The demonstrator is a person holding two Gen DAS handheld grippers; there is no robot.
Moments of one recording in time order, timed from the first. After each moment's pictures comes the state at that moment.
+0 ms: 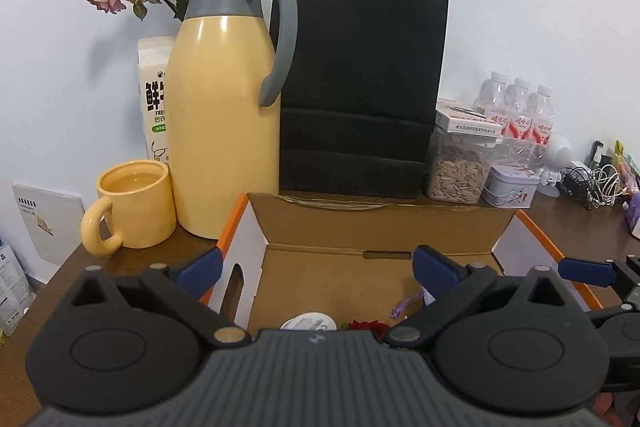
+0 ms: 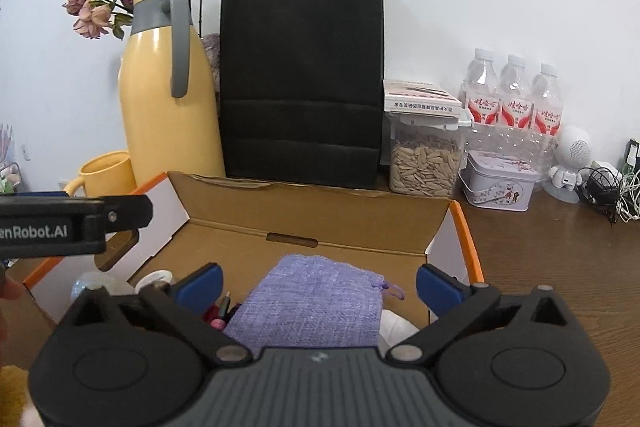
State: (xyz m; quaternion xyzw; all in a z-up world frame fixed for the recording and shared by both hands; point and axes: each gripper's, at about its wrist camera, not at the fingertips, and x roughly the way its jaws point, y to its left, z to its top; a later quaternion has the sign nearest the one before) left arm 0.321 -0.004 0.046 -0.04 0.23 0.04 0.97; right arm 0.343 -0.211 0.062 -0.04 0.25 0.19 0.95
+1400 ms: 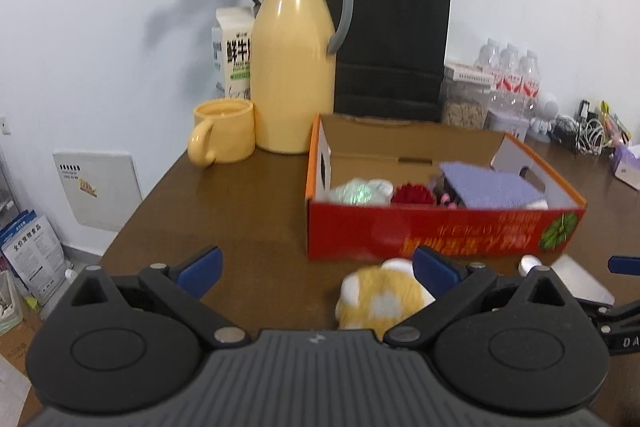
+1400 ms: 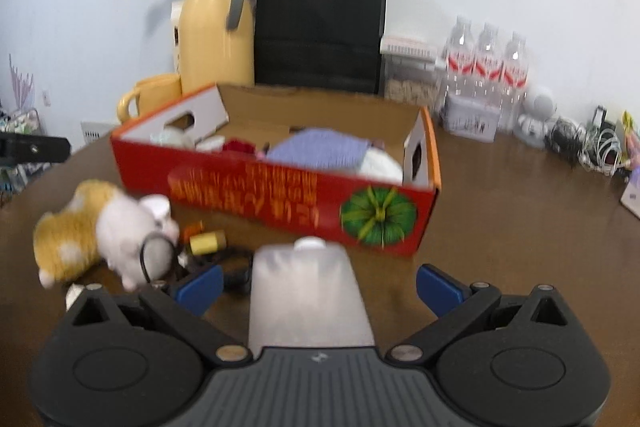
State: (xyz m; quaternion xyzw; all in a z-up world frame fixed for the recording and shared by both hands) left arm 0.160 0.045 0.033 -0.03 0.27 0.05 0.96; right arm 0.192 -0.263 0.034 -0.08 0.31 0.19 0.93
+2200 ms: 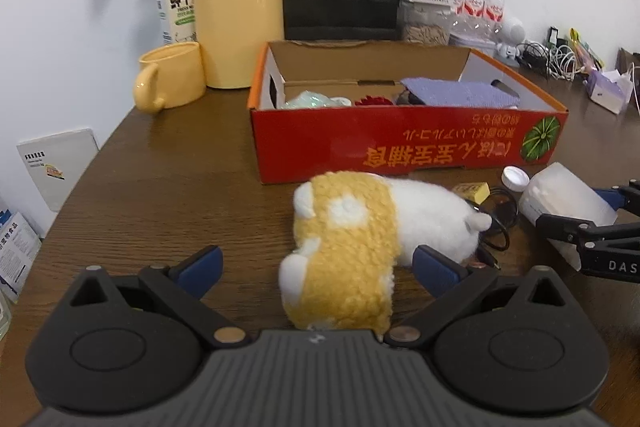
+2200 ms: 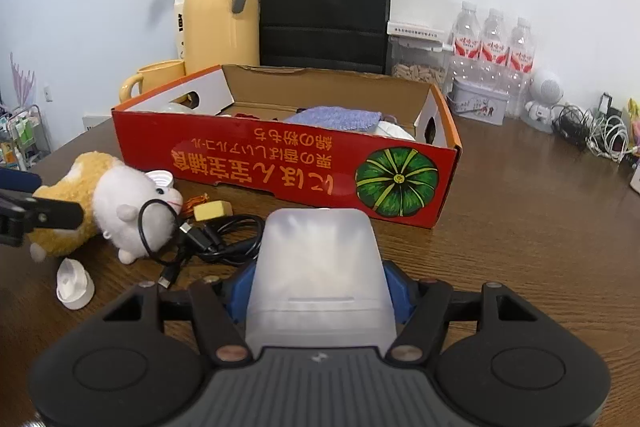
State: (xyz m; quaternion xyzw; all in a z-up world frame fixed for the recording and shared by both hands) left arm 0.169 0.022 -0.013 0.01 0.34 -0.01 0.94; right arm 0.184 -0.256 0.013 -0.08 0.29 0.19 0.93
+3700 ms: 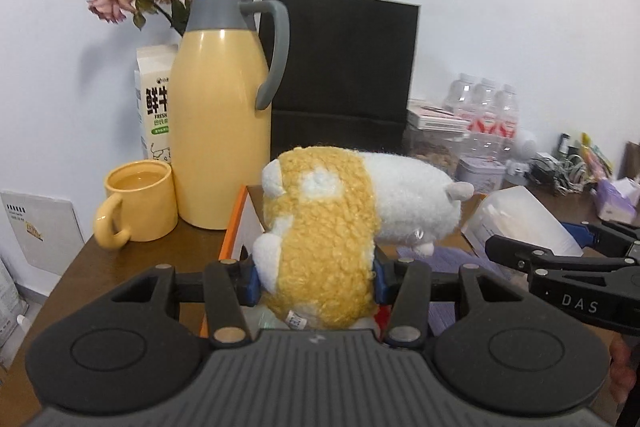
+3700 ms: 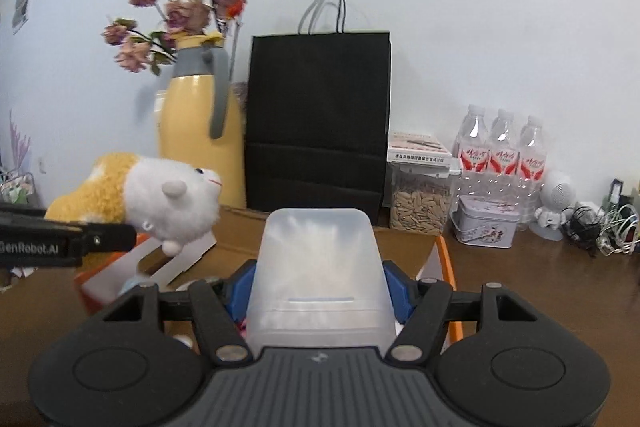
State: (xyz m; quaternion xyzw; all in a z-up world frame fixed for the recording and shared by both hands) left arm 0.284 0.011 0.056 -0.04 0.23 0.00 0.97; right arm 0.303 -0.225 0.087 -0.04 0.19 0.20 0.96
